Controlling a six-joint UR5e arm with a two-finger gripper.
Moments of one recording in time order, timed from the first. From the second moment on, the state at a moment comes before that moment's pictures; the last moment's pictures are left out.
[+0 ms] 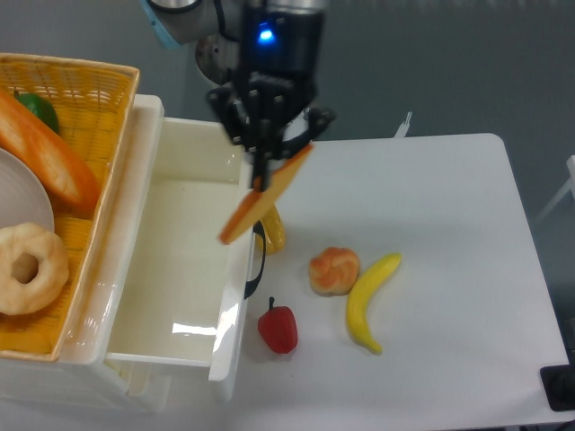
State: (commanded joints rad) arm 2.38 -1.66 -1.37 -1.18 1.20 0.70
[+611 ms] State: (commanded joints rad) arm 2.31 -1.68 -1.39 -1.16 1.21 0.73
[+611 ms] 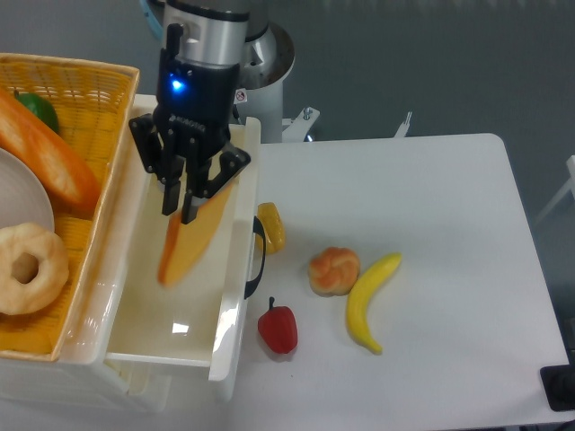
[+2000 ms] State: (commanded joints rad) arm 2.84 -1.89 -1.51 -1.13 1.44 1.35
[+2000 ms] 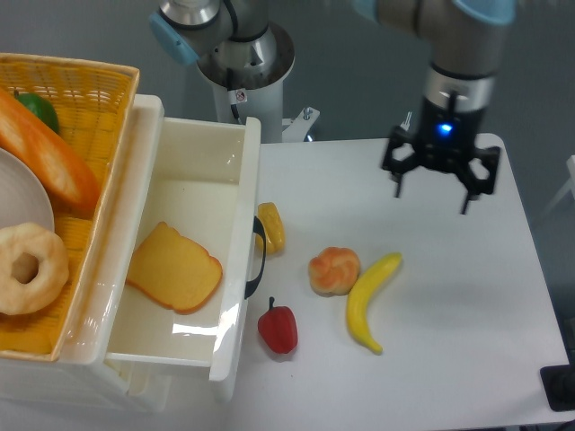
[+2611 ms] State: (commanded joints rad) arm 2.82 -2.02 -1.50 -1.14 1.57 1.54
